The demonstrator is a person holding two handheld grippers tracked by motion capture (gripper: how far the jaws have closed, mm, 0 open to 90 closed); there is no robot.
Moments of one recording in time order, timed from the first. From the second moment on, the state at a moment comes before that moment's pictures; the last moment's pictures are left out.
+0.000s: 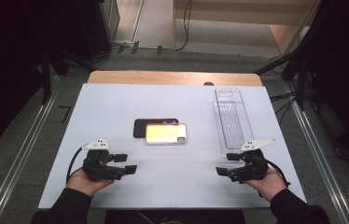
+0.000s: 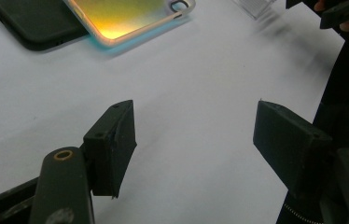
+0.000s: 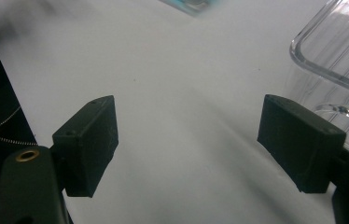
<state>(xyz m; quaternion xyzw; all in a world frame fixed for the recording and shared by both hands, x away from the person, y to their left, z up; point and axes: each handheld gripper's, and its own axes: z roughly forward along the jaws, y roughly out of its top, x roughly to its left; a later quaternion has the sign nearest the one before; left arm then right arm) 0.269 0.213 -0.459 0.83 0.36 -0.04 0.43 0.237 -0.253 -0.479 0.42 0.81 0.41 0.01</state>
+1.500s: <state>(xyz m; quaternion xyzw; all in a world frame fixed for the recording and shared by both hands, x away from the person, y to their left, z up) 0.316 0.180 -0.440 0.83 0.38 0.00 0.41 0.233 -0.260 -0.480 0.43 0.81 0.40 0.02</state>
